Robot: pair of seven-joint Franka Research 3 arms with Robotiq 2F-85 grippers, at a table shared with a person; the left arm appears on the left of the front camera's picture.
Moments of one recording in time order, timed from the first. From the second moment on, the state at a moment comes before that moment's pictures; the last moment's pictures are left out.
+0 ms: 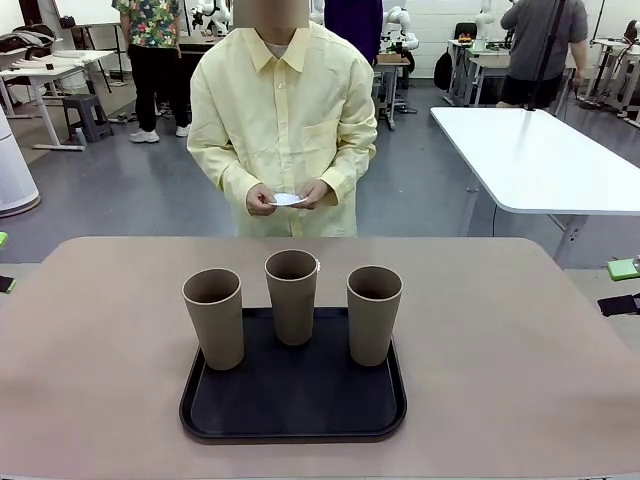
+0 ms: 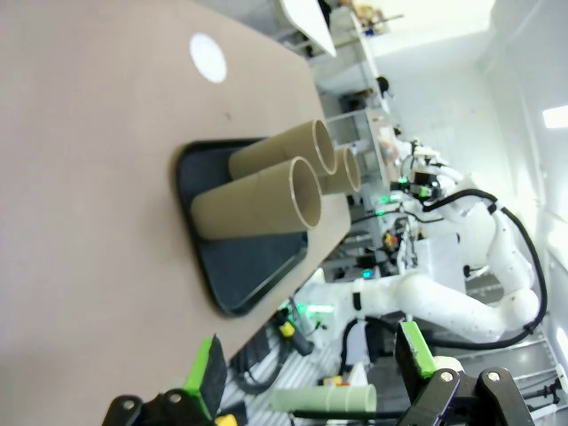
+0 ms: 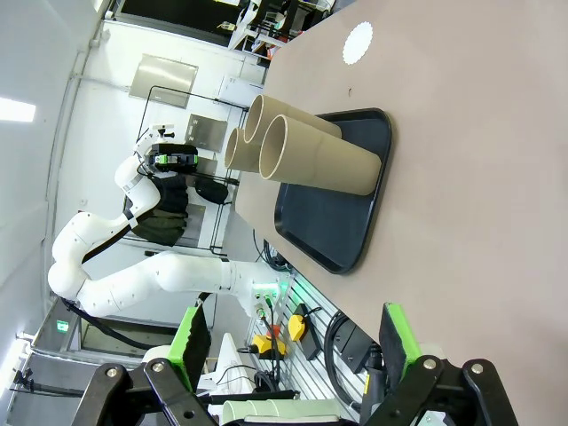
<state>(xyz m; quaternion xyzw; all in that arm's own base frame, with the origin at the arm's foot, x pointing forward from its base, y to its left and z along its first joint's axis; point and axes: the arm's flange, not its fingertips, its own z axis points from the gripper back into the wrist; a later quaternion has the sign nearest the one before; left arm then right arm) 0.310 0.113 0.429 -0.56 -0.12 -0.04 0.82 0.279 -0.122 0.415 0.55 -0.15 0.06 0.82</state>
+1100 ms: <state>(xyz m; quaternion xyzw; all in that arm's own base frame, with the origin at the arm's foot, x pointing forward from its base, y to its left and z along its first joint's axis) 0.311 0.113 0.429 -0.56 -0.12 -0.04 0.82 0.313 -0.068 0.502 0.36 -0.26 0.36 0.82</state>
